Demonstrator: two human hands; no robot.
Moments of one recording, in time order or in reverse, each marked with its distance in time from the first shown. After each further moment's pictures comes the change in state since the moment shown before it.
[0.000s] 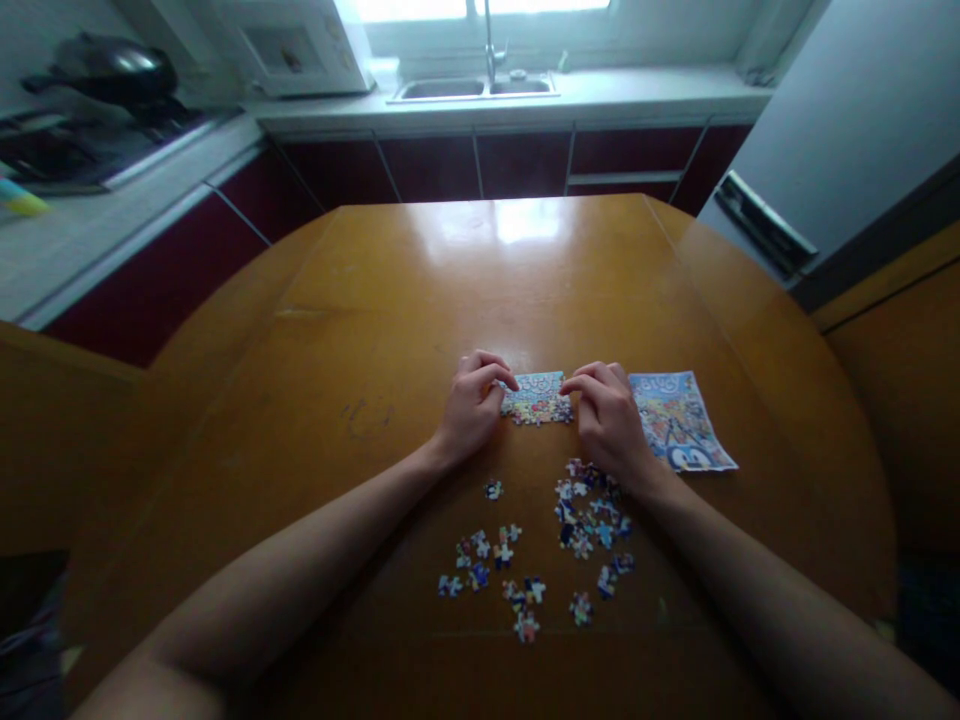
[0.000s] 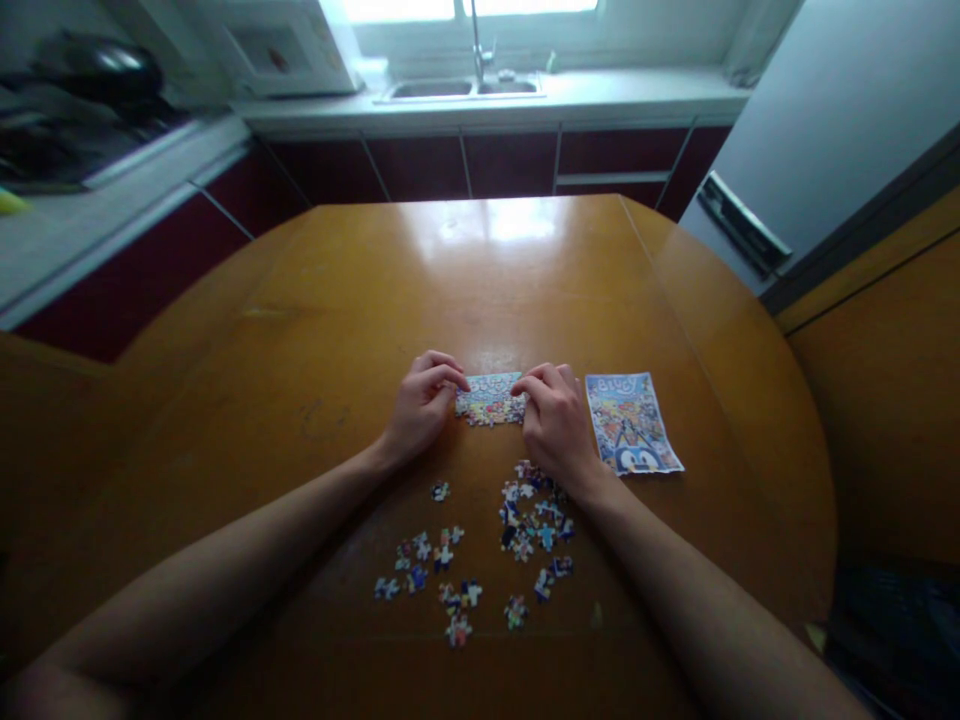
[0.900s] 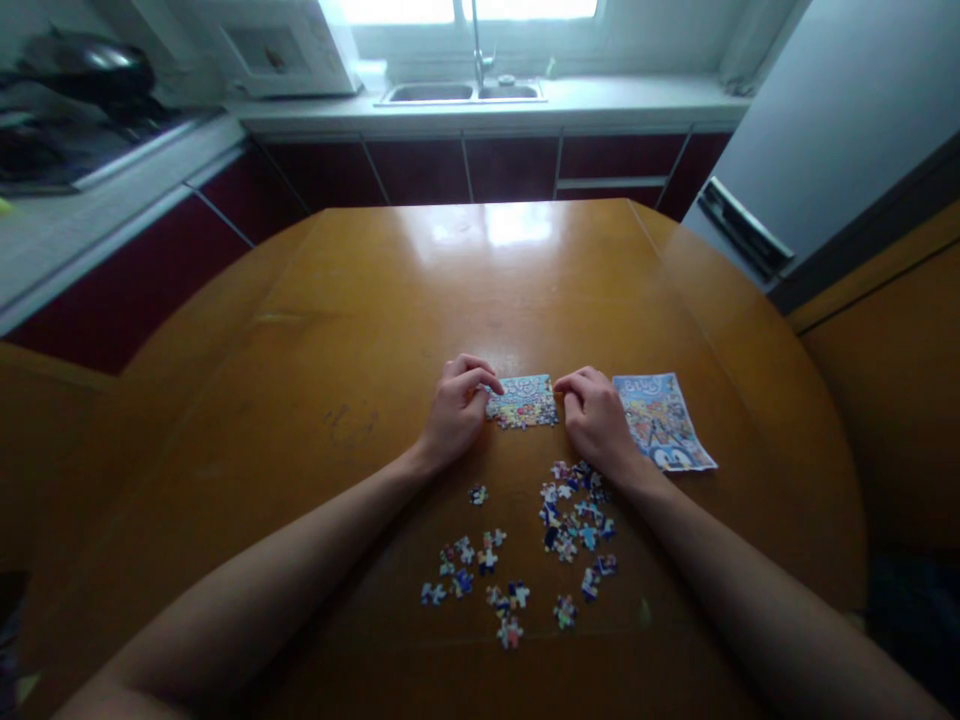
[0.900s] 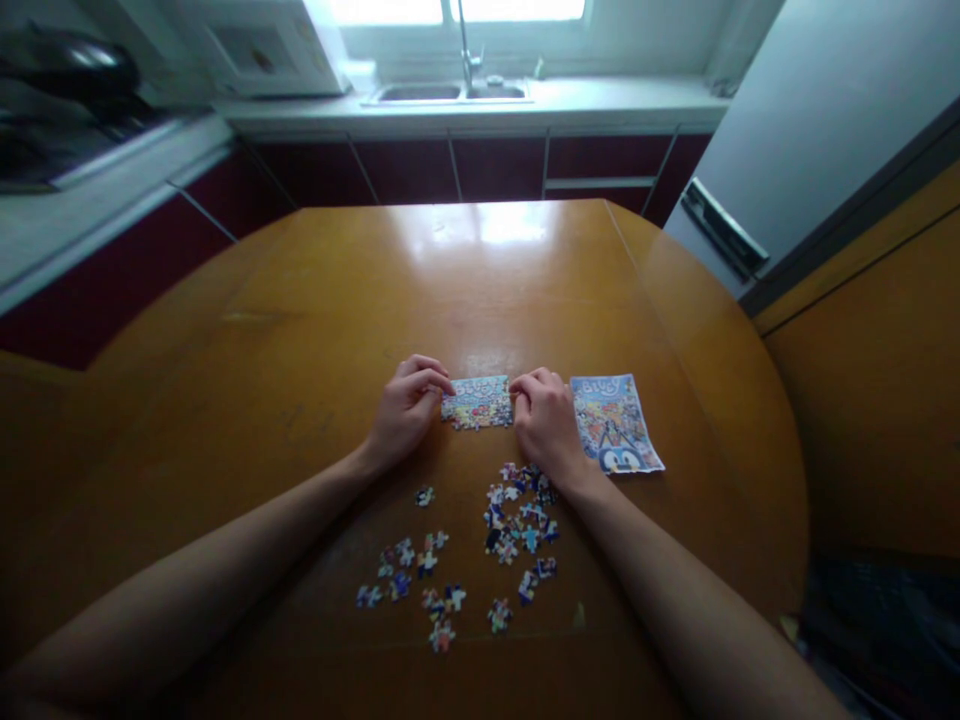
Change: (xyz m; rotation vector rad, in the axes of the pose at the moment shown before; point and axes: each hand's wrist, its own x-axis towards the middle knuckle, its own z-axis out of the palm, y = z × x) left_hand 0.001 -0.003 -0.001 -0.017 -0.012 0.004; right_hand 0.005 0.017 0.006 -0.031 -0.027 0.136
